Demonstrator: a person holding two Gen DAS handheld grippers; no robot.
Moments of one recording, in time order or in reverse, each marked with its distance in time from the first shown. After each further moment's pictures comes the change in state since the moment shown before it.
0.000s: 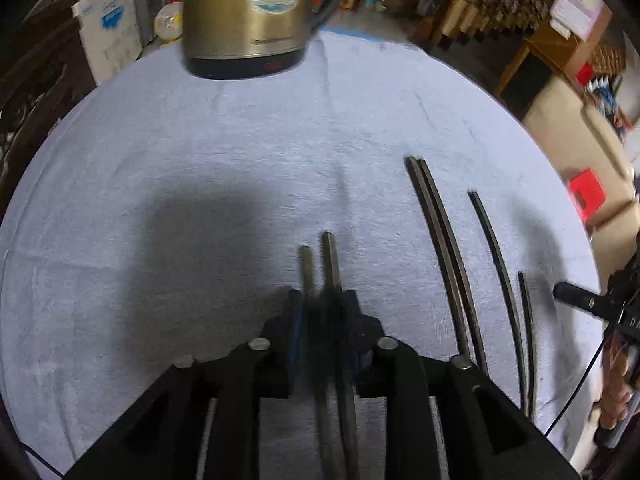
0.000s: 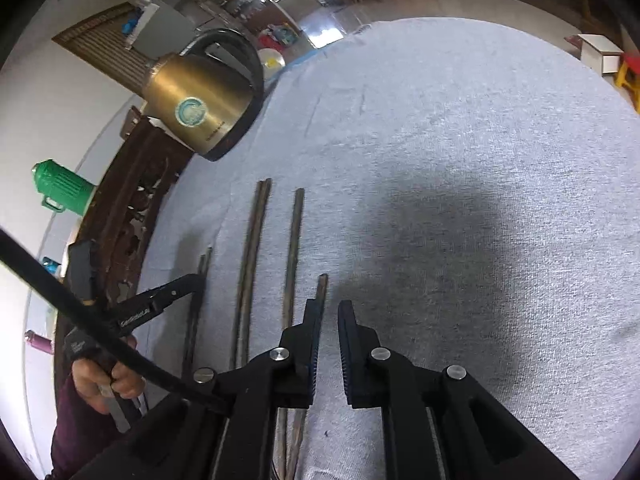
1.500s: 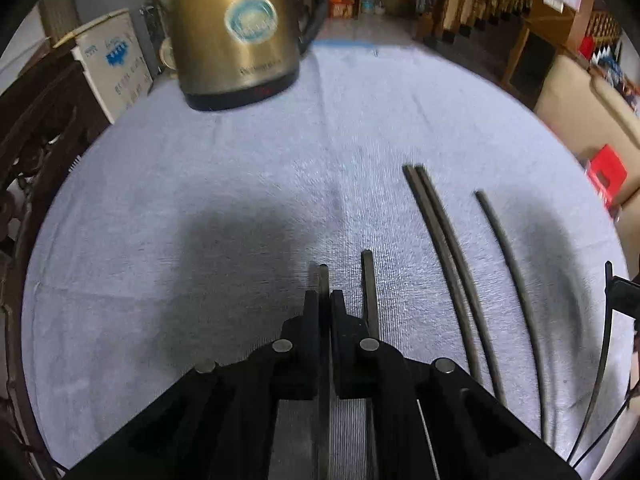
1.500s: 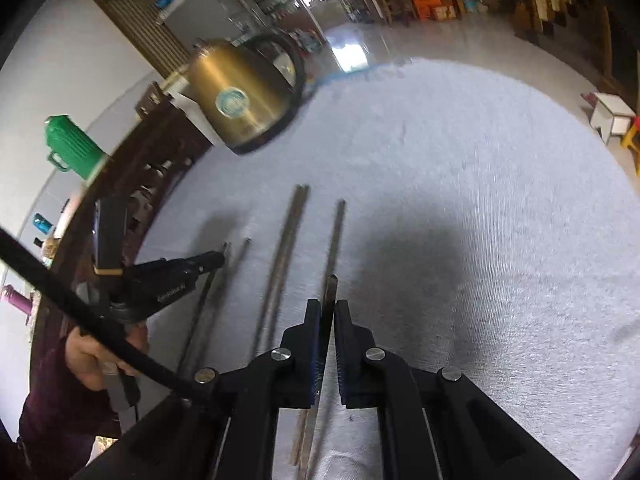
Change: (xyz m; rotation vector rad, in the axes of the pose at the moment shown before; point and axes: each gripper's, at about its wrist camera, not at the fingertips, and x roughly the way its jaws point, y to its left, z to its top) left arm -0.025 -0.016 -0.015 0.049 -0.068 0.095; right arm -0.043 0.053 -0.018 -0.182 -0.080 -0.048
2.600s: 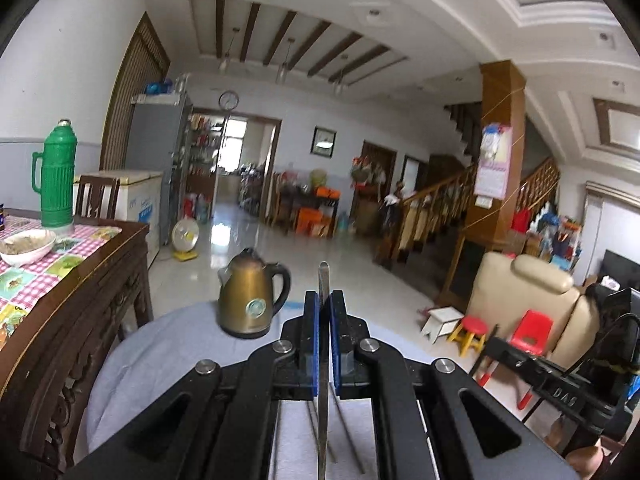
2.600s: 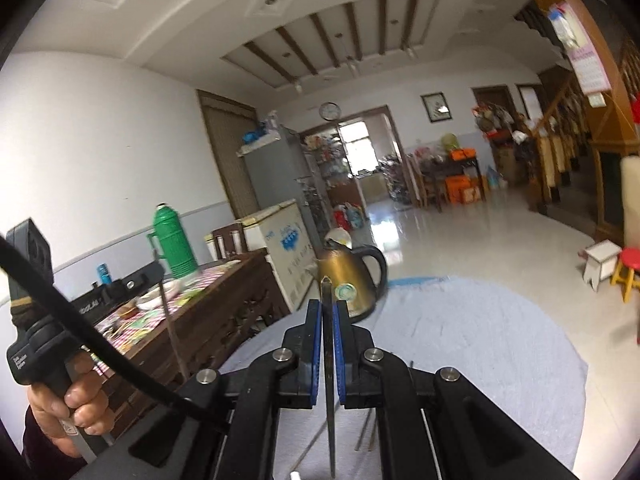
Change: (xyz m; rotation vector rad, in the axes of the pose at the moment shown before) left arm -0.359 -0.018 -0.087 -0.091 -0.833 -0.148; right arm -0.252 0.162 -0.075 -0.215 -0.666 0.052
